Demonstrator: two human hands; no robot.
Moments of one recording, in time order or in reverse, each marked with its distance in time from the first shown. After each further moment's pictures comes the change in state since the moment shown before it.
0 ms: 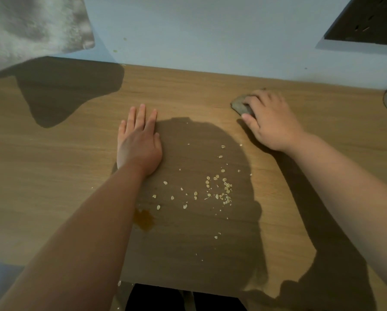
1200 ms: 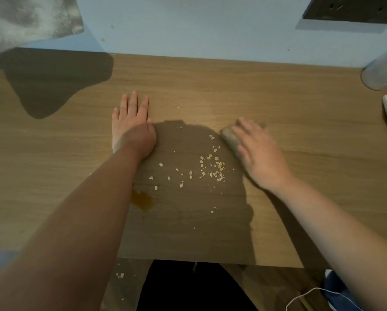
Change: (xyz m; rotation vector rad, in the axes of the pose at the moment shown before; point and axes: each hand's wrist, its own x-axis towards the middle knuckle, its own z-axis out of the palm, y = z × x) left_hand 0.001 -0.002 0.000 0.042 -0.012 0.030; right_hand -0.111 -0.053 0.033 0.221 0.077 0.114
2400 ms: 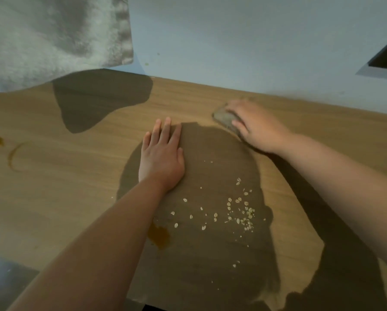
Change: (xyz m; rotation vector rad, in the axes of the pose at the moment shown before) left_hand -0.002 0.001 -0.005 -0.004 -0.010 -0.018; right_hand 0.182 -0.024 -0.010 -0.023 -0.140 -0.375
